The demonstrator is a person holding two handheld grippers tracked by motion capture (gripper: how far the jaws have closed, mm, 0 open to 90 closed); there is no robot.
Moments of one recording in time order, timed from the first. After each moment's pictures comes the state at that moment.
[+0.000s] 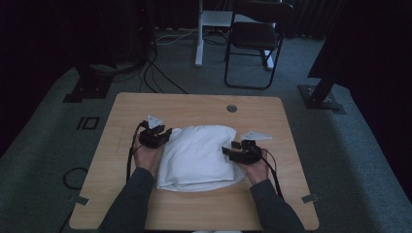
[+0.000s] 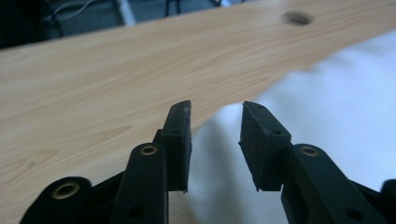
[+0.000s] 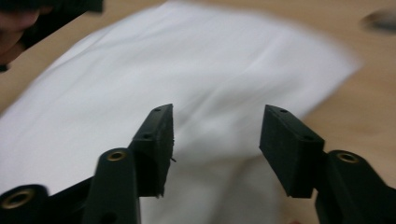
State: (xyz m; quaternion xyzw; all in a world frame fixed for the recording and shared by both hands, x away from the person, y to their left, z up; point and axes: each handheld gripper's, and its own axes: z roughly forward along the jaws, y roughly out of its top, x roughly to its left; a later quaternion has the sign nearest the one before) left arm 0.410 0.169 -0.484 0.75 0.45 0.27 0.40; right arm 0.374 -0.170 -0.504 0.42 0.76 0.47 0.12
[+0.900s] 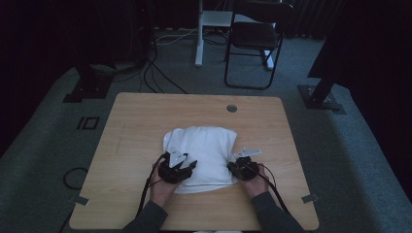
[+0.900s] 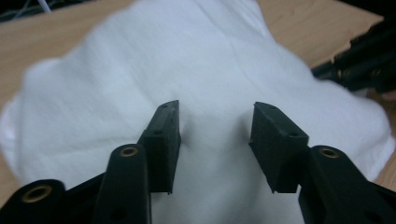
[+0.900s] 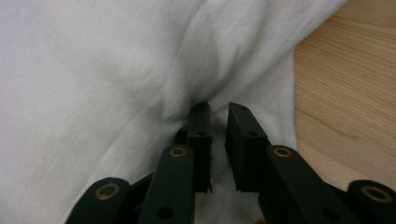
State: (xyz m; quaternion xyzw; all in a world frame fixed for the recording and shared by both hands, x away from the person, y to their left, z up) left arm 0.317 0.106 -0.516 0.80 0.37 0.23 0.42; right arm 0.356 -0.169 -0.557 0.42 0.82 0.37 0.14
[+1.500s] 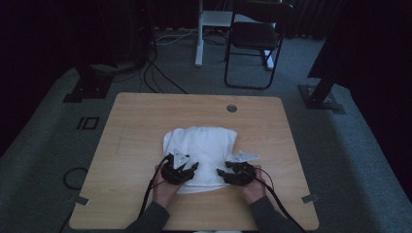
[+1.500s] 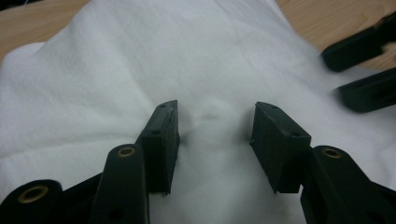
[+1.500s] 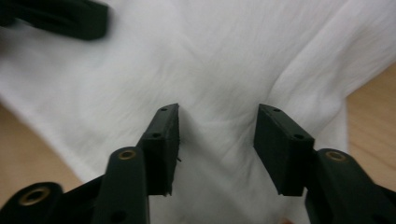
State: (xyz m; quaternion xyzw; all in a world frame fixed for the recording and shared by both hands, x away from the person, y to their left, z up) left arm 0.320 0.102 -0.526 0.80 0.37 0.23 0.42; right arm 0.331 -0.151 -0.539 0.37 0.82 0.41 0.14
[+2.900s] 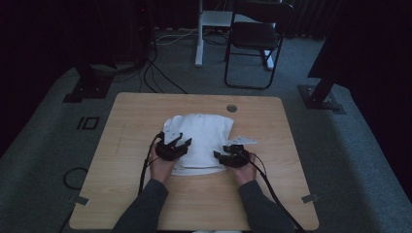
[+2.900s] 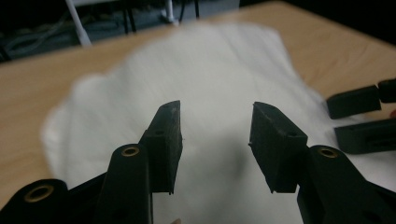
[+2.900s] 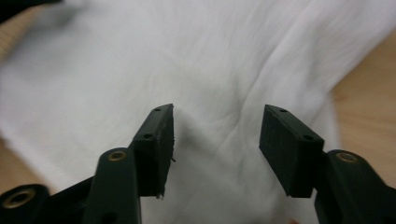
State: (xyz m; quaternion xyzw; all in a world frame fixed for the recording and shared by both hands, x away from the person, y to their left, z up) left arm 0.376 0.134 -0.486 0.74 0.40 0.26 0.47; right arm 0.387 -0.143 -0.540 0.43 0.77 0.46 0.14
